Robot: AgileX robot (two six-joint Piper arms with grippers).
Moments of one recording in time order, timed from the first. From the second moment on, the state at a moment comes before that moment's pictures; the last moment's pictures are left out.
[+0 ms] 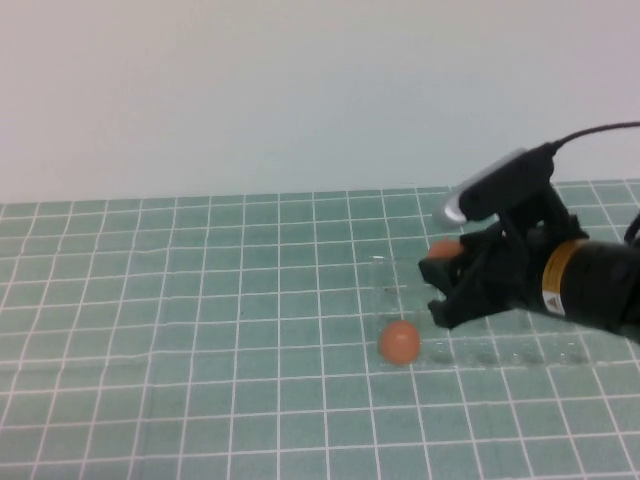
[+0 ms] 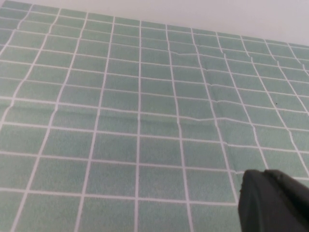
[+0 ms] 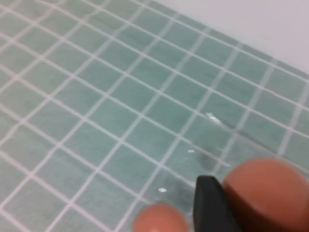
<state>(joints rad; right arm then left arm) 0.54 1.56 -0.88 -0.64 0.02 0.53 -0.07 -0.03 0.03 0.01 0.36 -0.06</state>
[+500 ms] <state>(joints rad) 0.53 1.59 -0.58 -0.10 -0.58 -0.02 -0.07 -0.03 0.03 0.01 0.36 -0.06</state>
